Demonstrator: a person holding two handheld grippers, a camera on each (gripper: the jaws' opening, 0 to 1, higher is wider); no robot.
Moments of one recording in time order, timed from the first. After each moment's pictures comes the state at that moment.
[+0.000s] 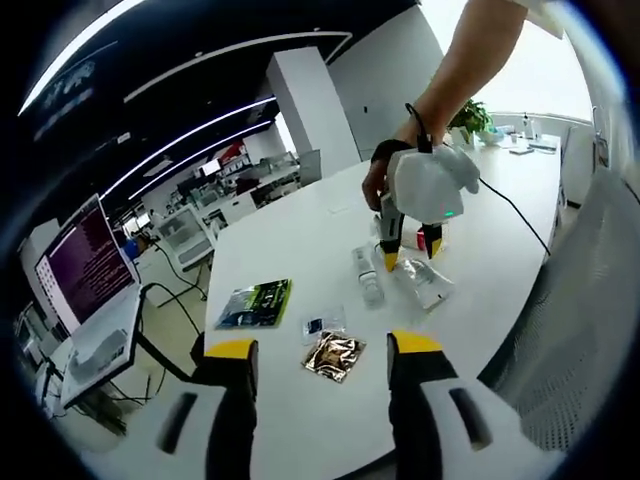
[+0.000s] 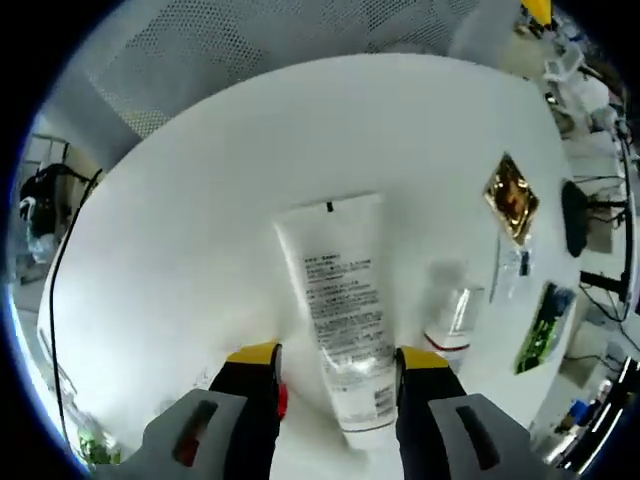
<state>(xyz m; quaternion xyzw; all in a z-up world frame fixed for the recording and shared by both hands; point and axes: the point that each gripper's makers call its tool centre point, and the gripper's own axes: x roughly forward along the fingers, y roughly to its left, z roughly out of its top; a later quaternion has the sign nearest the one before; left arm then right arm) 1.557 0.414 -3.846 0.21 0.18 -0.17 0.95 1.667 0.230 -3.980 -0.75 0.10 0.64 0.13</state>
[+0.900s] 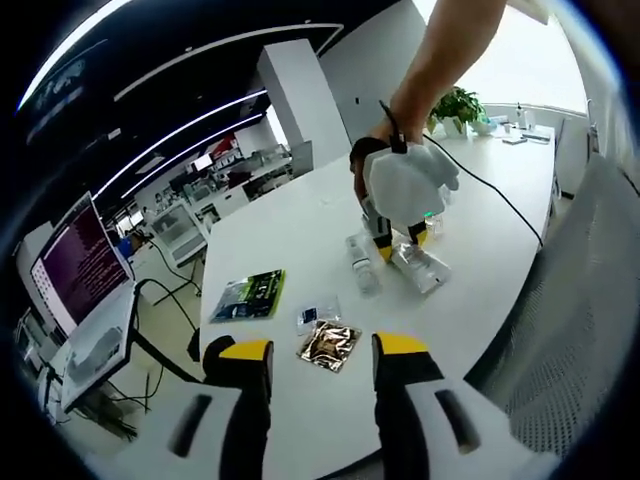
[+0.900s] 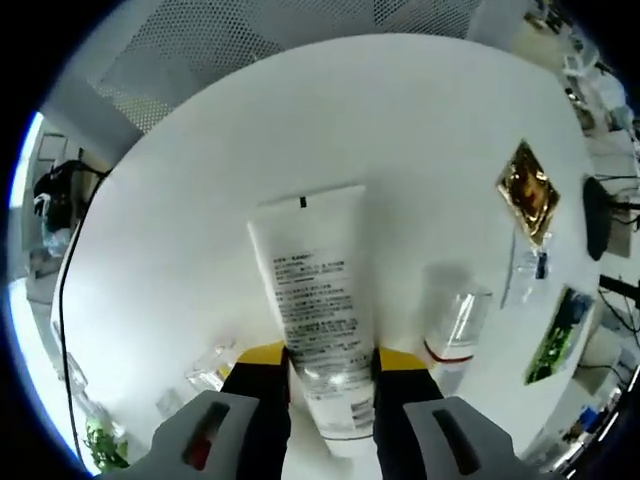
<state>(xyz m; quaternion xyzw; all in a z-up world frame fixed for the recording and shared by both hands) 1.554 0.414 -3.856 0.21 0.20 -0.19 0.94 1.668 0.236 -3.982 -0.74 0.14 0.65 0.13</state>
